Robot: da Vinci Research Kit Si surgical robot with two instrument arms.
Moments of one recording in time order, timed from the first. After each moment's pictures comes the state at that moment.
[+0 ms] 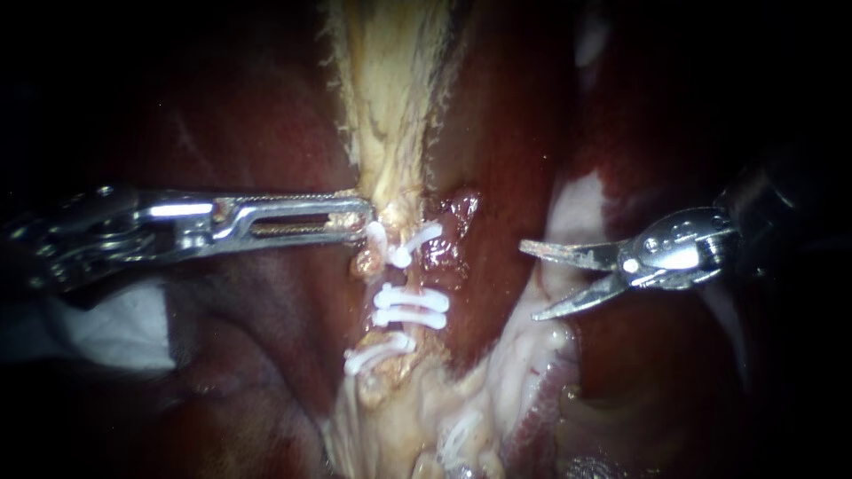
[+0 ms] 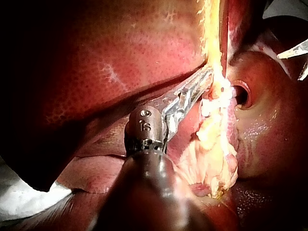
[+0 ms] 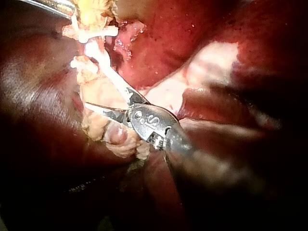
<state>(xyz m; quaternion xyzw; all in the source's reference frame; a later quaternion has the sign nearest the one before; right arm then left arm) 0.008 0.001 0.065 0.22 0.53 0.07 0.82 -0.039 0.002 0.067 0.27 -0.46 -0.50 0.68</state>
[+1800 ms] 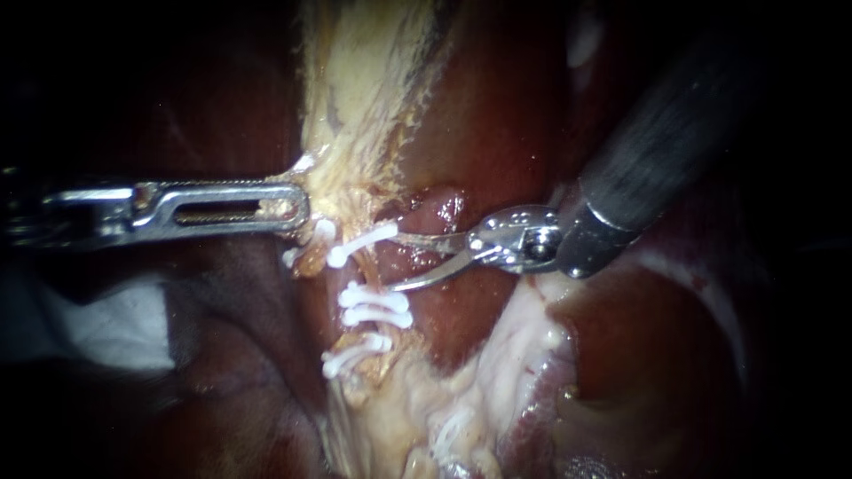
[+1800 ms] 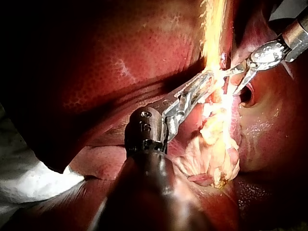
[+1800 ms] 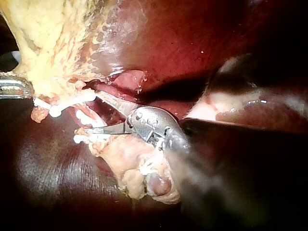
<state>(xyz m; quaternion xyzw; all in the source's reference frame) 0.021 0.001 0.077 0.35 0.49 0.13 0.79 -0.033 0.003 0.061 0.26 -0.47 -0.52 0.67</state>
